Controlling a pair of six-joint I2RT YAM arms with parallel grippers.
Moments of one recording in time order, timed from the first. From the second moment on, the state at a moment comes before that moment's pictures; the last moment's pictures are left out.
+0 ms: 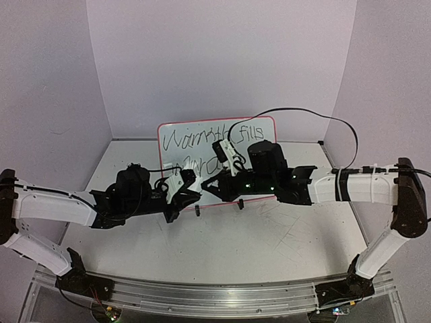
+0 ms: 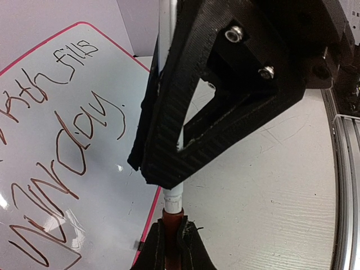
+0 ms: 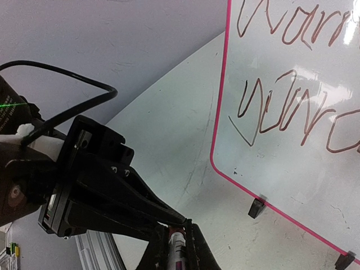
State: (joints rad) left arm -0.95 1.32 0.64 0.39 0.14 0.27; right arm 0.95 1.62 1.12 0.11 -0.25 0.37
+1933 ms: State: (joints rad) left arm -1.11 1.12 0.59 -0.09 -0.73 -0.66; right arm 0.95 1.14 1.14 -0.03 0.26 0.20
